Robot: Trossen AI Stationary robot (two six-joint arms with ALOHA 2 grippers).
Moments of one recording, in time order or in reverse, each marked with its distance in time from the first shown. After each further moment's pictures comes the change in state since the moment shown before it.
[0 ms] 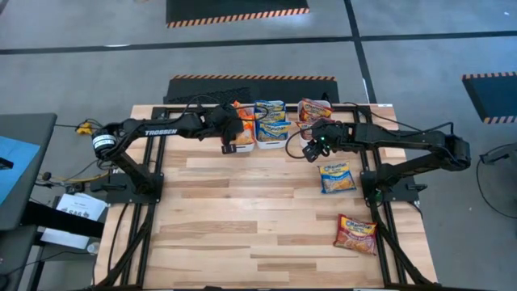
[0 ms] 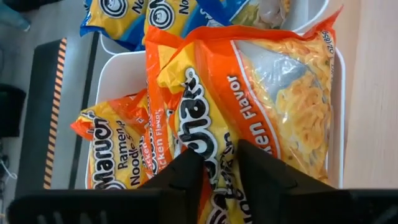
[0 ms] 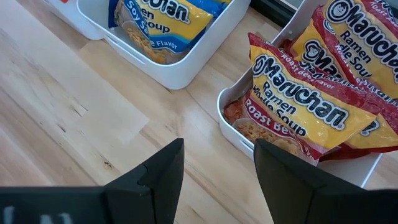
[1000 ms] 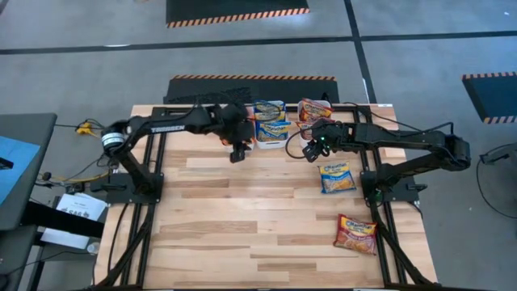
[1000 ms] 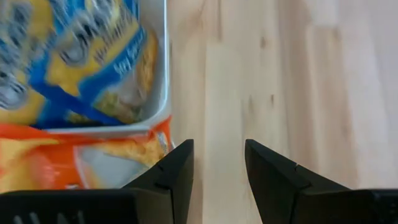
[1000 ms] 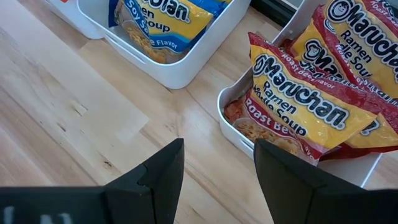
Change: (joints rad) left arm -0.050 0.090 0.215 -0.185 0.438 -0.180; right arm 0.000 0.000 0.000 -0.002 -0.001 -0.001
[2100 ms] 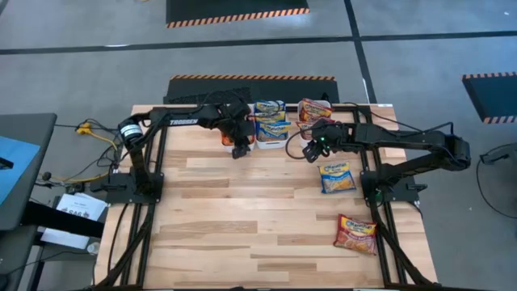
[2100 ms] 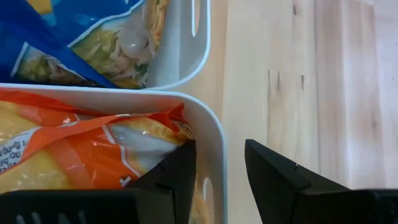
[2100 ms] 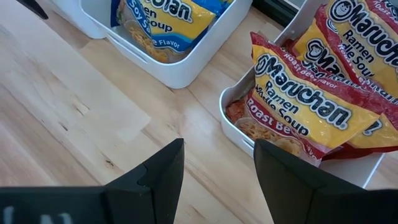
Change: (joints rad) left arm 0.118 0.182 -0.001 0.030 0.165 -0.026; right arm 0.008 0.000 0.000 0.001 -0.001 0.002
